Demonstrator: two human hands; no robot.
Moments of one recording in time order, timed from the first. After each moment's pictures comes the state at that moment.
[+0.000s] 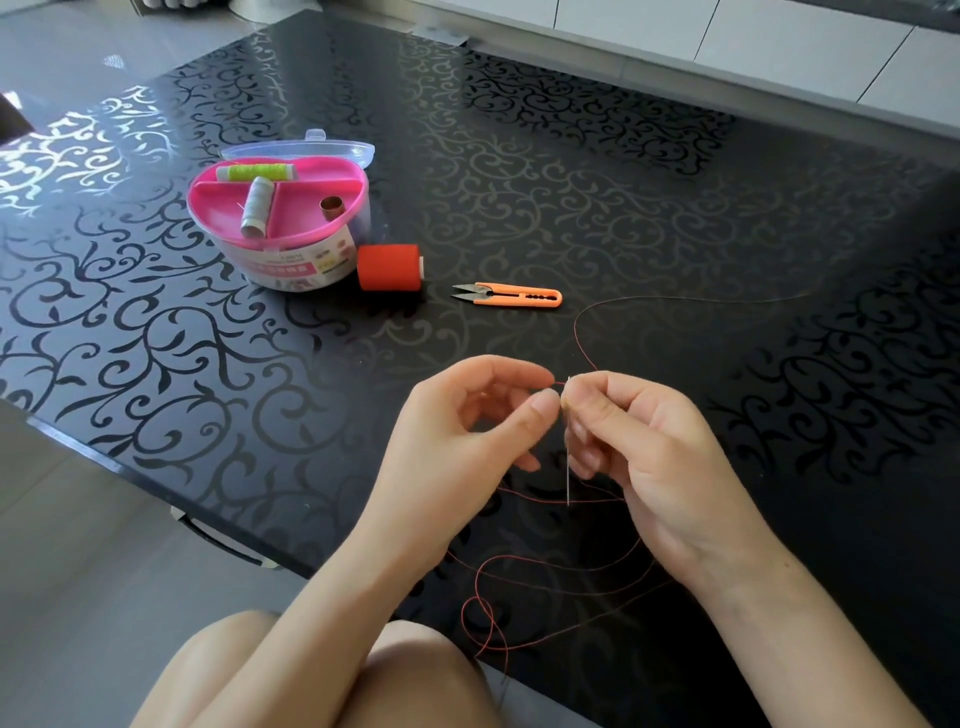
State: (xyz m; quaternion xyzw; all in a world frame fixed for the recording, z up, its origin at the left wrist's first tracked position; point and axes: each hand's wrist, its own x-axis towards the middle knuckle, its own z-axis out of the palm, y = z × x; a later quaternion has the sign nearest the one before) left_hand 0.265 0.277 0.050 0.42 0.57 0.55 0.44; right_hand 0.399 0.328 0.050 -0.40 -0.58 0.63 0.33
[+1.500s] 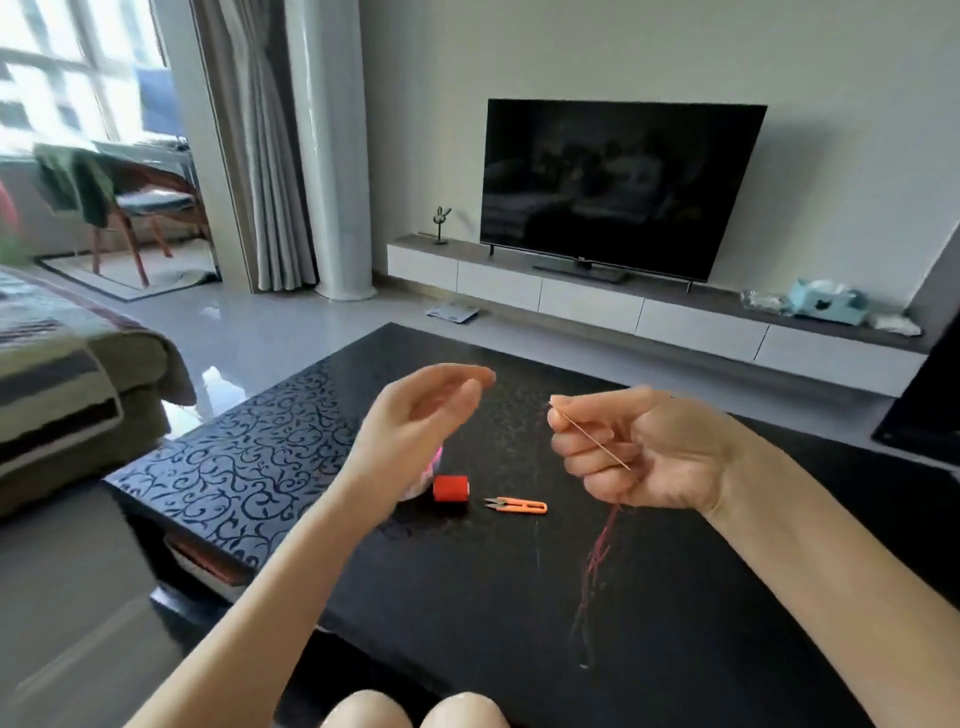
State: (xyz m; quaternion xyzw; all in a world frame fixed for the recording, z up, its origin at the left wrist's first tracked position) left_hand 0.208 0.200 0.270 0.55 0.53 0.60 0.25; right_hand 0.399 0.287 0.312 -0.22 -0.50 0.83 0.06
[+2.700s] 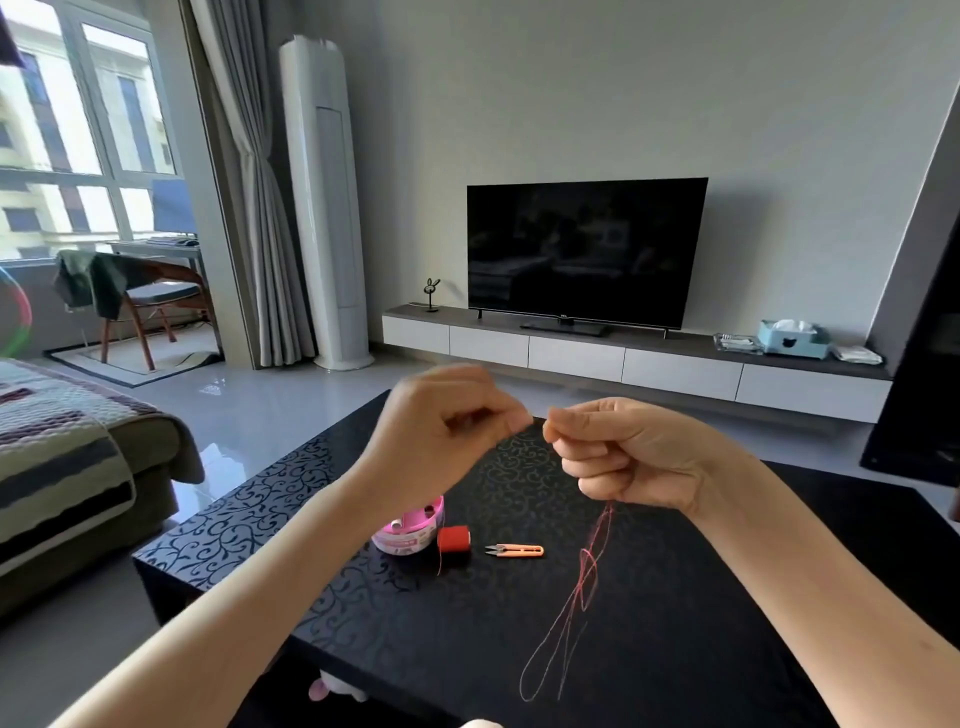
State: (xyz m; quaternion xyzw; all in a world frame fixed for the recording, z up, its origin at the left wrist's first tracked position) left_hand 0.231 0.170 0.343 0.76 0.39 0.51 -0.08; right_hand 0.423 0.245 0.357 -0.21 -0.64 0.71 0.18
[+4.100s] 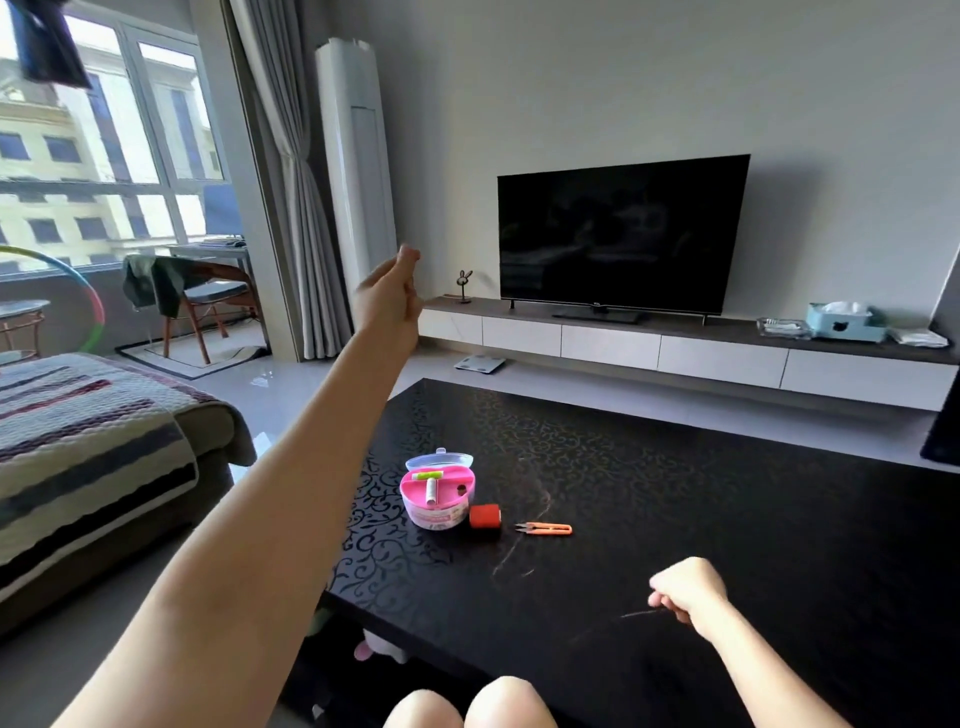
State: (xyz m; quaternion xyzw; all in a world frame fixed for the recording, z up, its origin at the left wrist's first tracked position) left_hand 0.163 0.251 0.397 0.26 0.40 0.83 0.30; right_hand 0.471 0.322 0.106 -0.68 -0.57 0.41 0.22
